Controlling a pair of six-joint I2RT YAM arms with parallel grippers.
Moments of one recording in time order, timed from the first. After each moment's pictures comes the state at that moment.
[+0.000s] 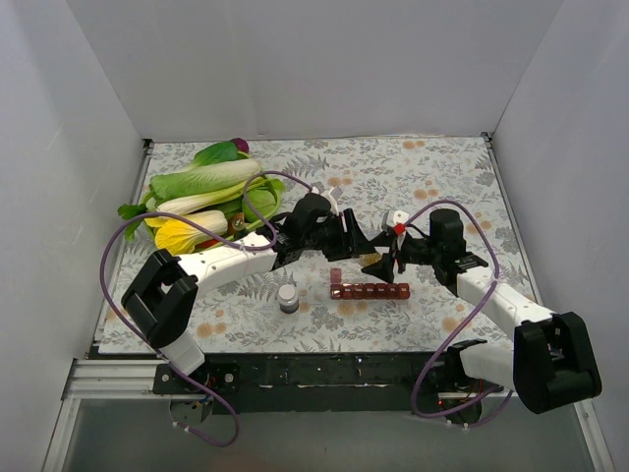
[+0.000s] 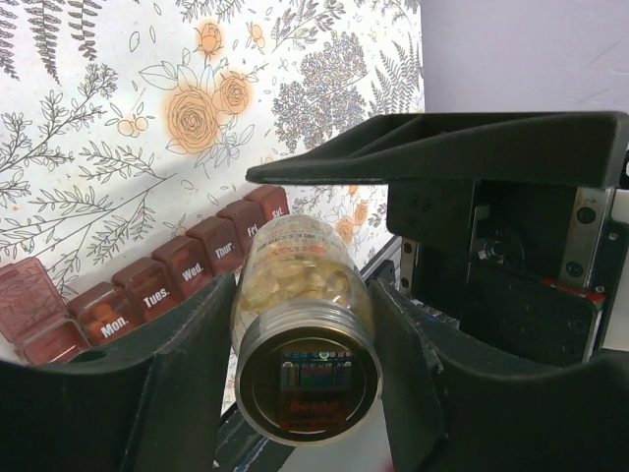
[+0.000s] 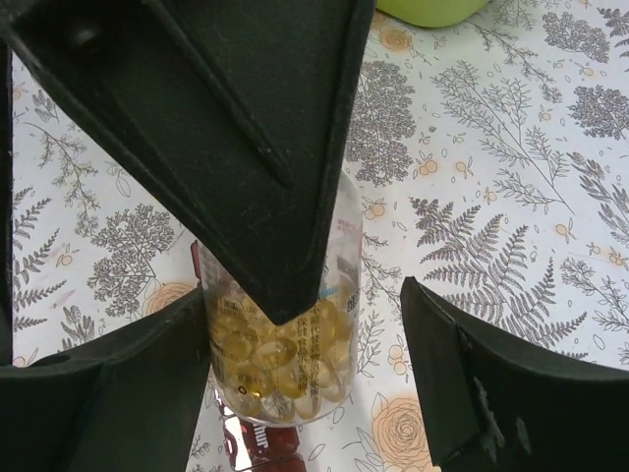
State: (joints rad) left arm -0.83 1.63 1.11 -0.01 0.29 -0.97; right arm 0.30 1.17 0.54 0.12 -0.95 -0.44
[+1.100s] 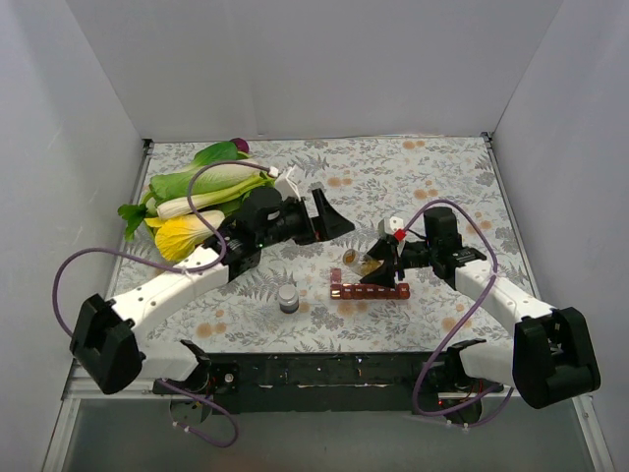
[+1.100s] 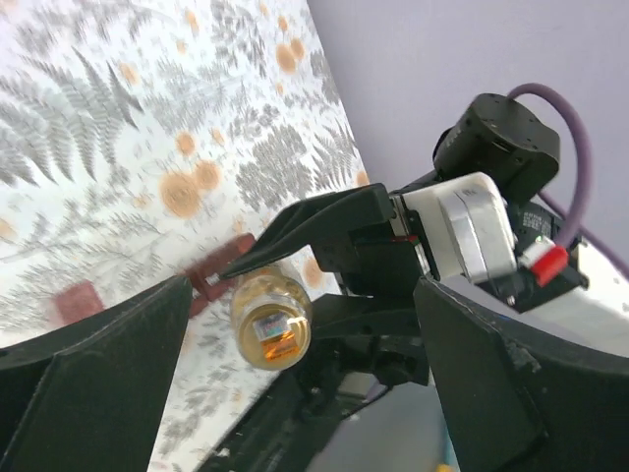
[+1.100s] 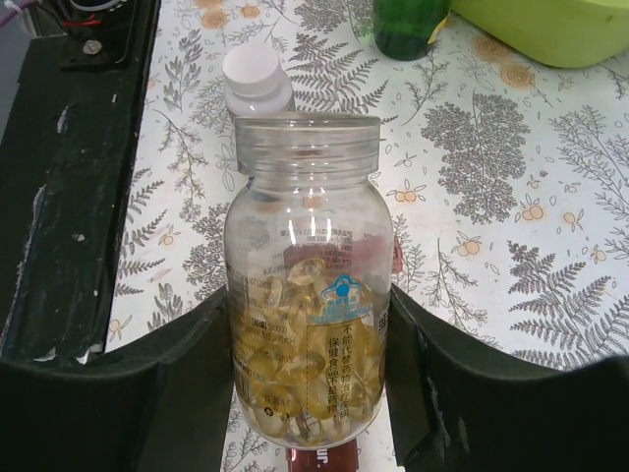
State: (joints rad) left arm -0.76 1.34 1.01 0.02 0.27 -0.91; right arm 0.32 1.19 0.60 -0.06 -1.15 -0.57
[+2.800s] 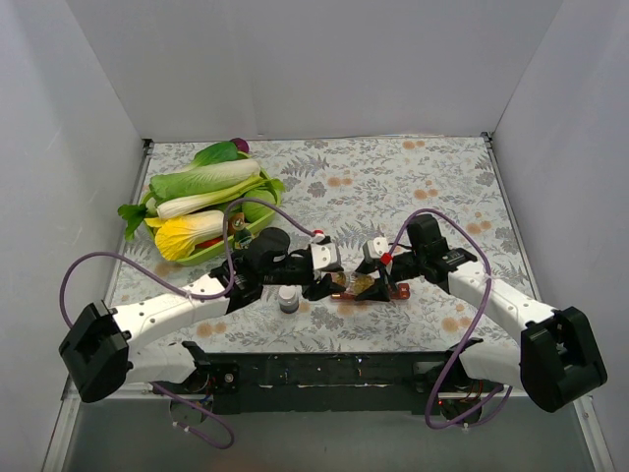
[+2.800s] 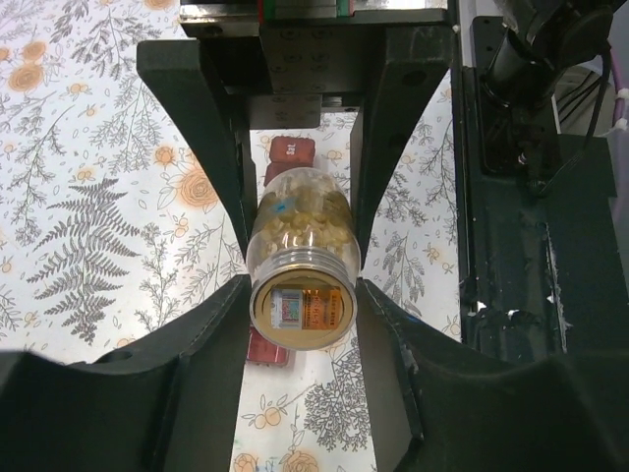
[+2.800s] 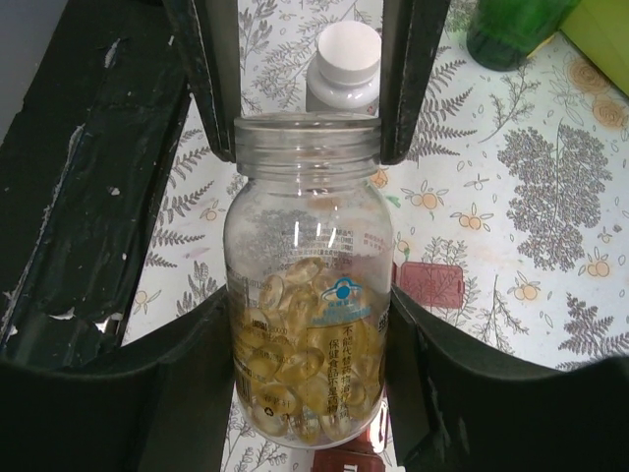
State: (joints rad) left arm -0.90 1.19 0.72 0.16 0.53 0.24; right arm 0.48 1.18 0.64 -0.28 -1.11 -0.82
